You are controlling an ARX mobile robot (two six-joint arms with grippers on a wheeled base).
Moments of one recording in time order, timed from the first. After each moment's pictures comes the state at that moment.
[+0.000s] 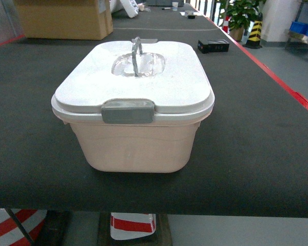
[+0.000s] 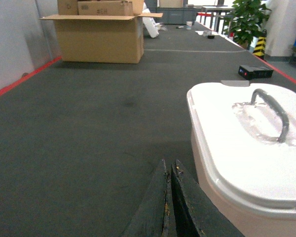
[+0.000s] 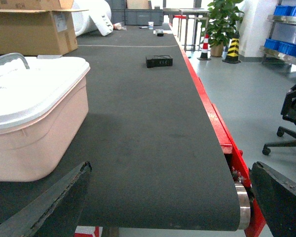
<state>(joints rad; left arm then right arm) -0.20 0.87 0.30 0.56 -0.20 0.00 0.00 0.00 0.01 -0.01 0.00 0.00</state>
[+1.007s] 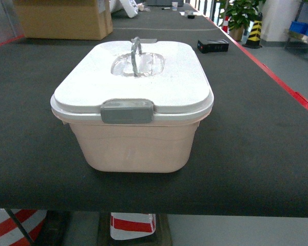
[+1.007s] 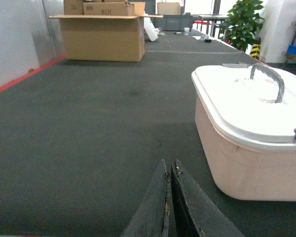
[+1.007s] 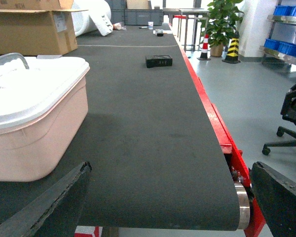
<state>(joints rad) 0.00 0.32 0.01 0.33 0.00 0.00 0.00 0.00 0.01 -0.01 0.00 0.00</state>
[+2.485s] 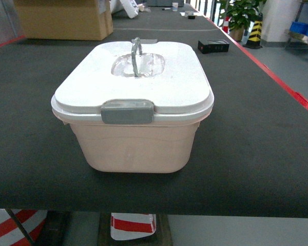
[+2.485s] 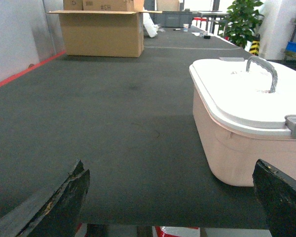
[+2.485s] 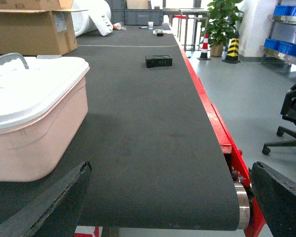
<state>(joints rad) 0.00 0.01 0.01 0.00 0.00 0.00 0.00 0.00 0.01 -0.01 0.00 0.00</state>
